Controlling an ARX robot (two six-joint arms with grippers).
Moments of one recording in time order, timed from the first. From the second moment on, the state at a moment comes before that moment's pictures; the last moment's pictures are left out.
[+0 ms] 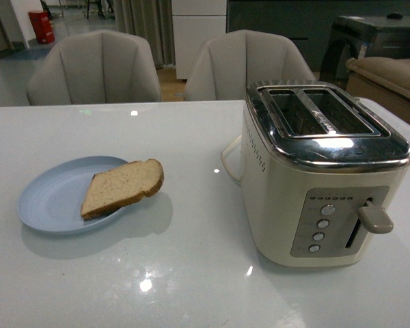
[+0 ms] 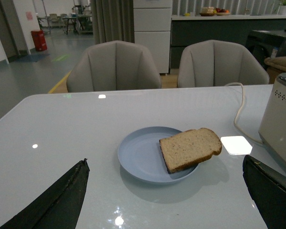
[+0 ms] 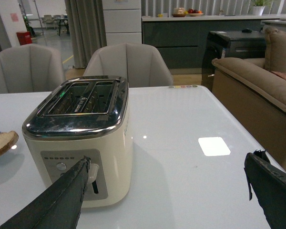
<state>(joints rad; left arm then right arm) 0.00 0.01 0.01 0.00 0.00 -0.01 0.00 0.00 0.01 0.00 0.00 0.00</state>
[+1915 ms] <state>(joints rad) -0.04 0.13 0.10 -0.22 -0.05 -0.01 0.00 0.00 0.01 0.00 0.00 0.00</state>
